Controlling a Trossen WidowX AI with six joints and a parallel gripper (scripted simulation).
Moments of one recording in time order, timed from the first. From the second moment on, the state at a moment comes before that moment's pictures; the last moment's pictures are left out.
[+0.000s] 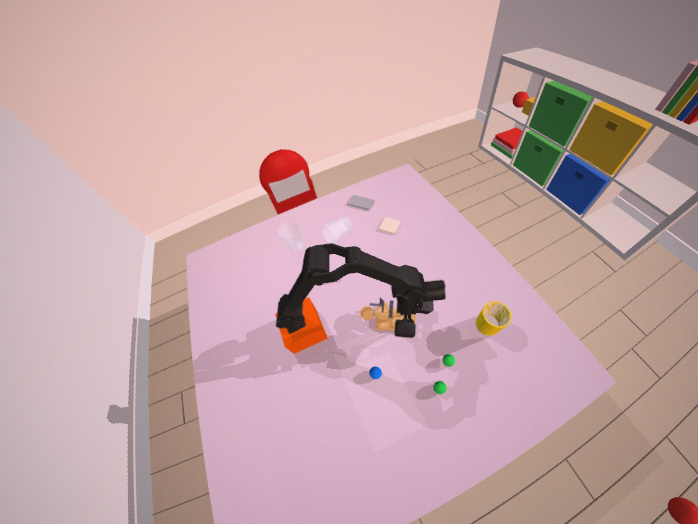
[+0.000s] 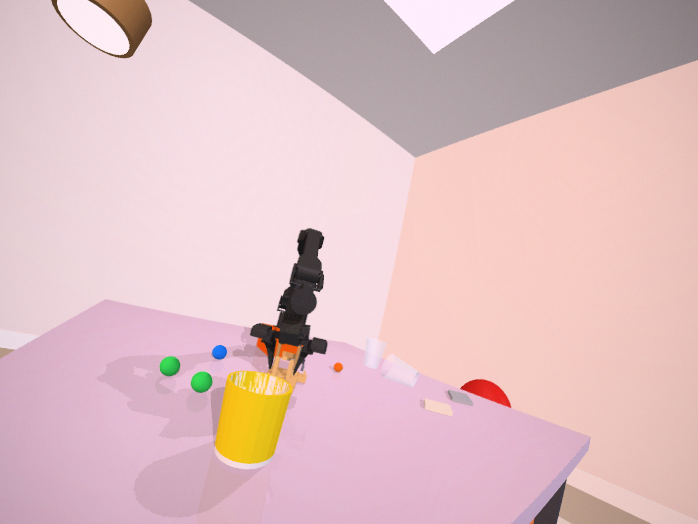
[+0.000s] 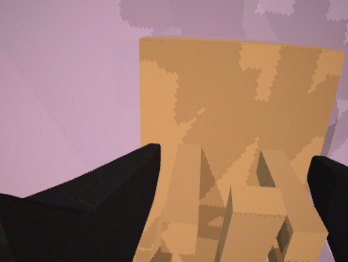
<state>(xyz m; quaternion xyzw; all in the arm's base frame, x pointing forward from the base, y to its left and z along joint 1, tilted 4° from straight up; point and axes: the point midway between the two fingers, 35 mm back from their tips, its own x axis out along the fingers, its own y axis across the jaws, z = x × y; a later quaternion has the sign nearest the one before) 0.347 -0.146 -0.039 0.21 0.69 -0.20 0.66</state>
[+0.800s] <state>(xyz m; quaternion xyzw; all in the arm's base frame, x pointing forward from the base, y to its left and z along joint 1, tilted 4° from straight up) 0.350 -0.149 0.049 0.21 0.69 -0.20 0.66</state>
